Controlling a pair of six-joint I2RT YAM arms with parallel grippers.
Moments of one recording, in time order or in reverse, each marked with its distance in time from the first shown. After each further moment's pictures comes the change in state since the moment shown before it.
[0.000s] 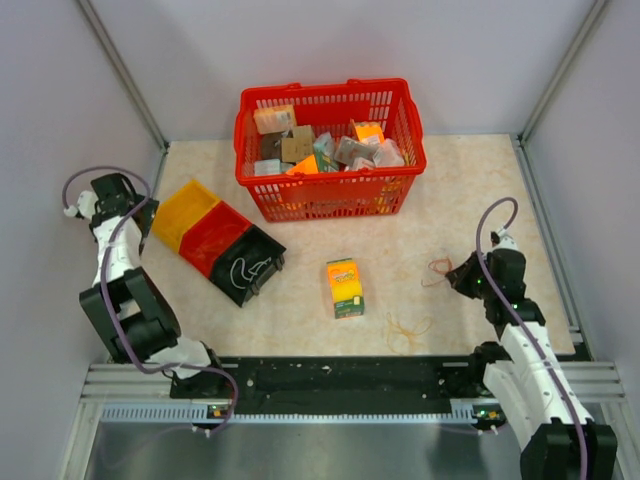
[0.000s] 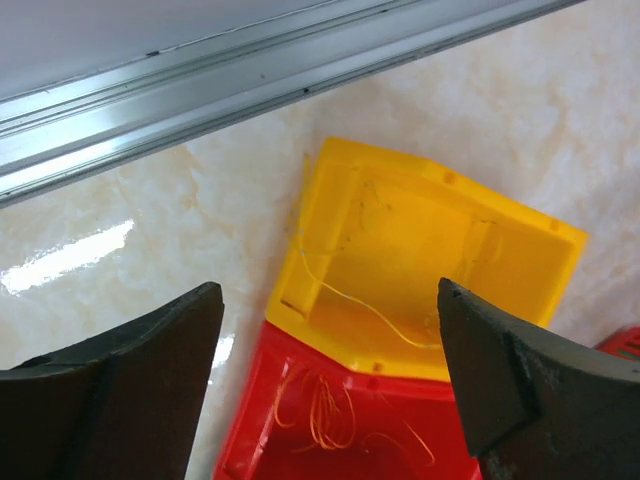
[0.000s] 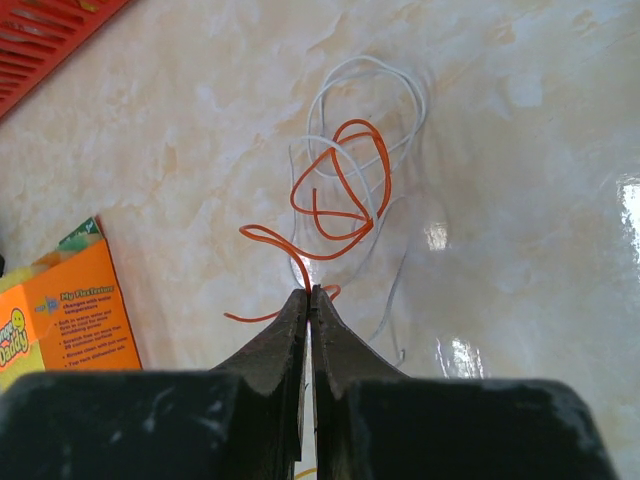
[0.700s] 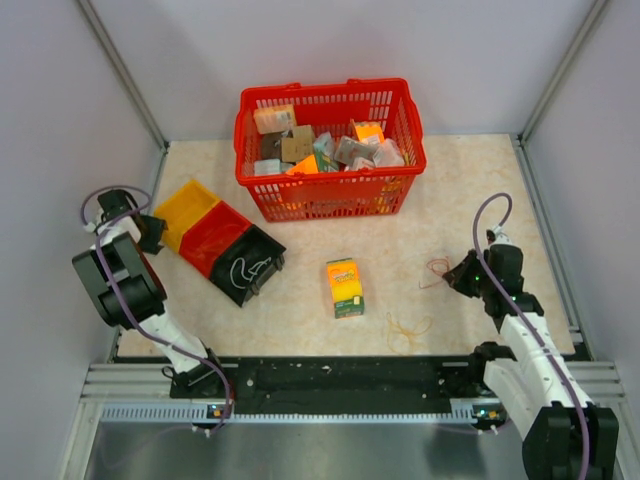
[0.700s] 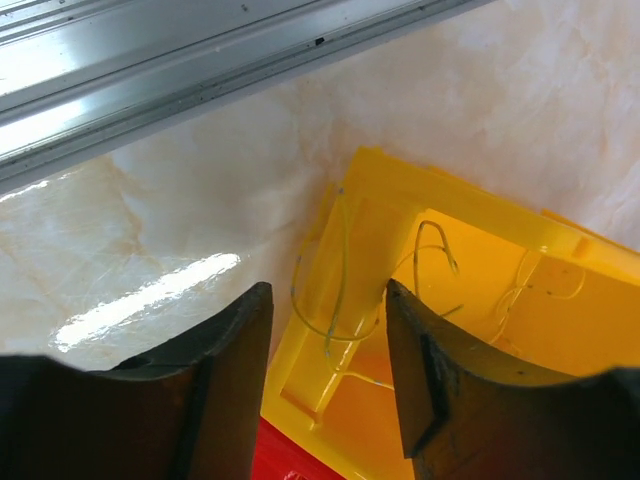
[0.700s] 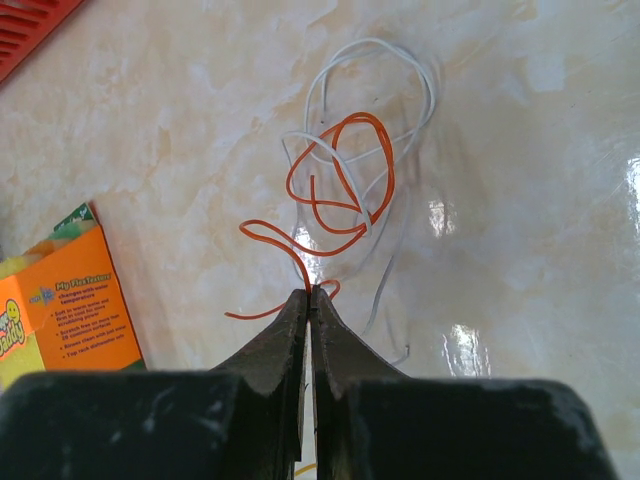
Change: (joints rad) left arm 0.083 0.284 -0.037 0.180 0.229 -0.028; right arm 0.000 0.113 0.029 -0.002 -0.037 -0.010
